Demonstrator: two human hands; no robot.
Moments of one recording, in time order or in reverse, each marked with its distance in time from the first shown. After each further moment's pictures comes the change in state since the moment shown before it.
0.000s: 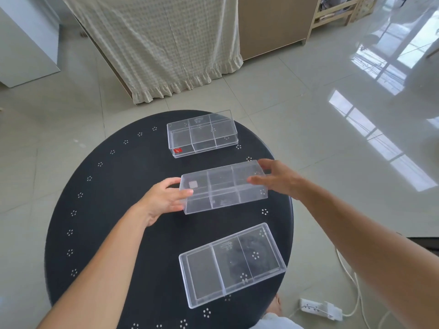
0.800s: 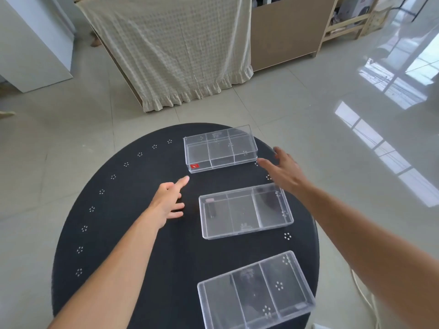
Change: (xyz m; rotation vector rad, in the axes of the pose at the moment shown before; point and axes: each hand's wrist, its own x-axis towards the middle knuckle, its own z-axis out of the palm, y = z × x) left_hand 0.044 0.016 -0.034 -0.139 0.260 -0.116; right_hand 0.056 -0.046 0.011 -0.100 0.296 -0.025
